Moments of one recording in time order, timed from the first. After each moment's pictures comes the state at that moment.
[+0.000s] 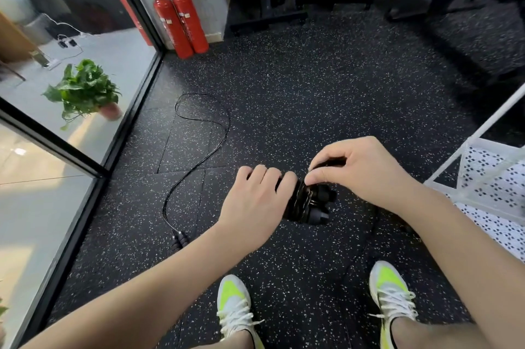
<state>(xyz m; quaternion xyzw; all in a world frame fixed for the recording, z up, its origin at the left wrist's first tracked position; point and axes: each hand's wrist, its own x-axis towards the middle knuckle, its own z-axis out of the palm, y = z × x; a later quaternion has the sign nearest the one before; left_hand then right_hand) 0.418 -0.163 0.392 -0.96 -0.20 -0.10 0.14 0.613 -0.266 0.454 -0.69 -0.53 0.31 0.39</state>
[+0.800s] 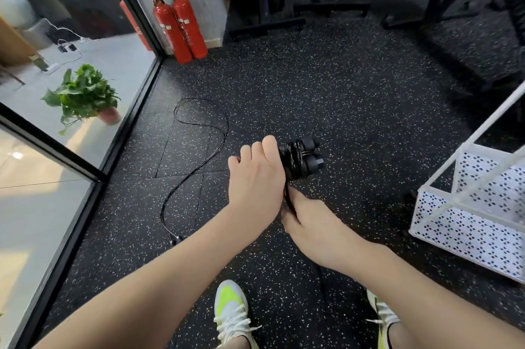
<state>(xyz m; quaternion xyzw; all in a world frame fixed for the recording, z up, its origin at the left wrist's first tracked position) 0.463 -0.156 0.415 -0.90 -0.41 -0.09 0.09 0.542 -0.270 0.399 -0.71 -0.51 0.38 0.30</state>
